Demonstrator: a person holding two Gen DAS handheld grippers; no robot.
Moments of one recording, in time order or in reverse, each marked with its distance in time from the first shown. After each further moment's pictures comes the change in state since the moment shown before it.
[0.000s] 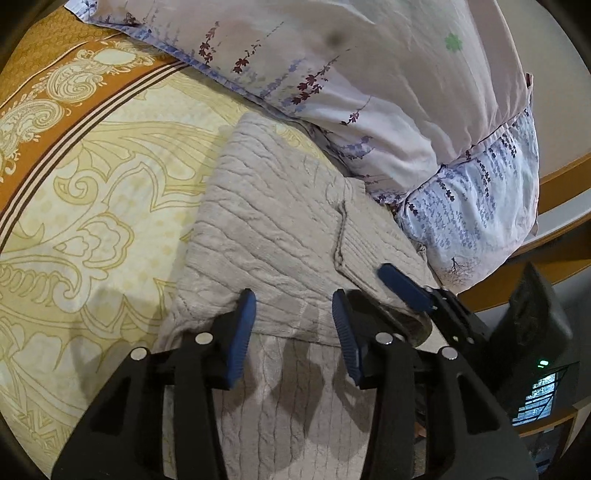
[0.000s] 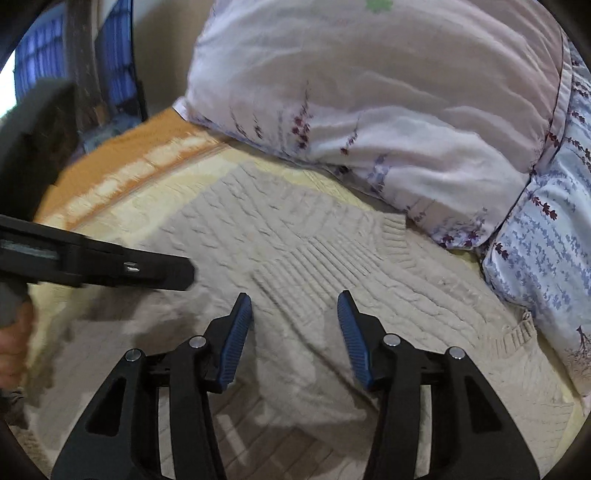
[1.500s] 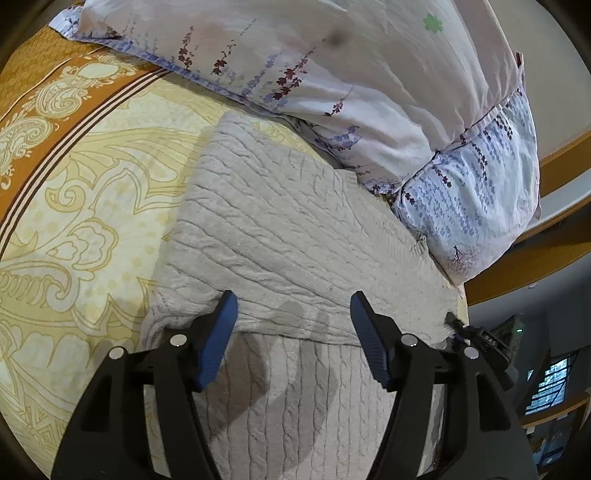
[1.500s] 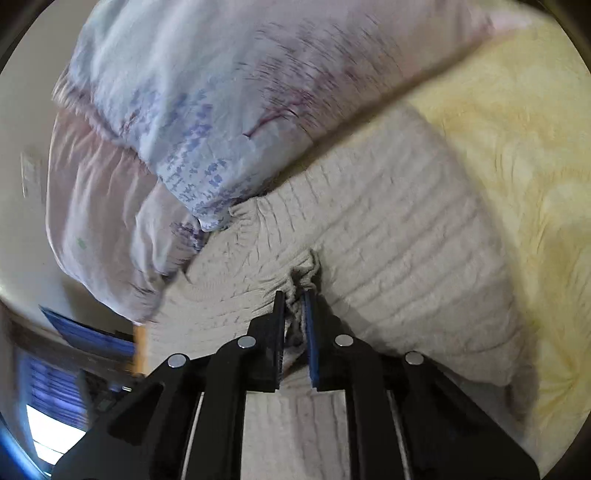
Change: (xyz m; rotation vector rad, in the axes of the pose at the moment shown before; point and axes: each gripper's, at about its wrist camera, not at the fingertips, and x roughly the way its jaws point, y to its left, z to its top) left arm 0.011 -0.017 0.001 0.071 0.002 0.034; right arm -0.092 -0.233 -0.177 1.106 -0.156 0.139
